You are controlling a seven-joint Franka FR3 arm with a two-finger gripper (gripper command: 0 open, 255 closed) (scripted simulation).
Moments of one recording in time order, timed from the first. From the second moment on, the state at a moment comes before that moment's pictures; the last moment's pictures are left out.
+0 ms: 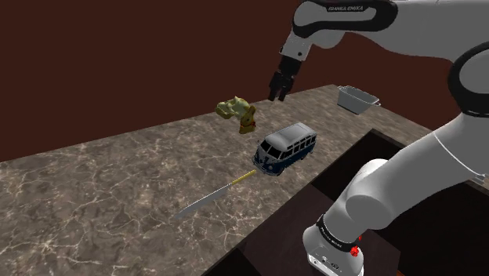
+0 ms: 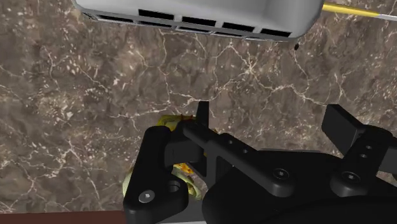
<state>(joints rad) 0.03 -0.29 -0.30 -2.10 0.13 1.69 -0.35</state>
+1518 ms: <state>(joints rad) -0.04 0.31 -0.38 -1.71 0.42 1.64 -0.60</state>
